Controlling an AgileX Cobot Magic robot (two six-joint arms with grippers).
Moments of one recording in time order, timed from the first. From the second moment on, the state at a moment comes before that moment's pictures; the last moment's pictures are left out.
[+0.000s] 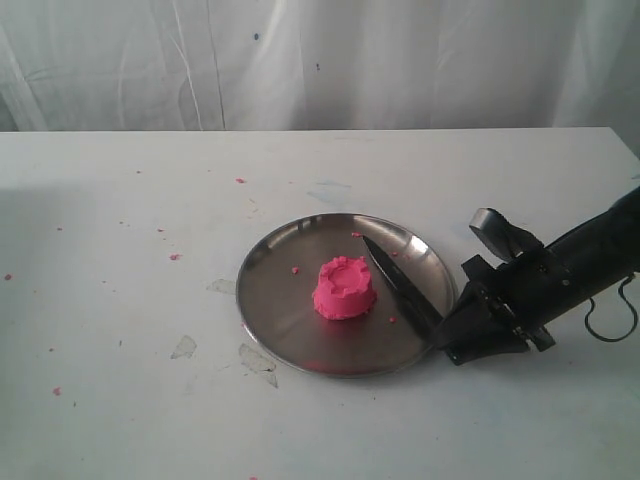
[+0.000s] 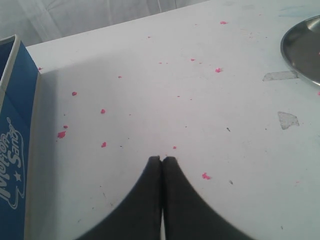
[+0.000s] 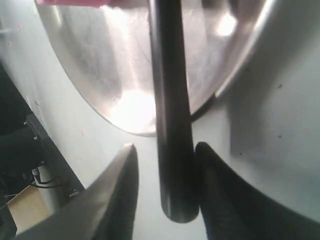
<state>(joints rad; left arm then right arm) 0.08 0.00 0.03 -0.23 0.37 0.42 -0.08 2.10 -1.10 0.94 1.21 -0.88</state>
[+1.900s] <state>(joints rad) 0.08 0.00 0.03 -0.23 0.37 0.42 0.18 1.33 -1.06 0.75 0.89 -0.80</state>
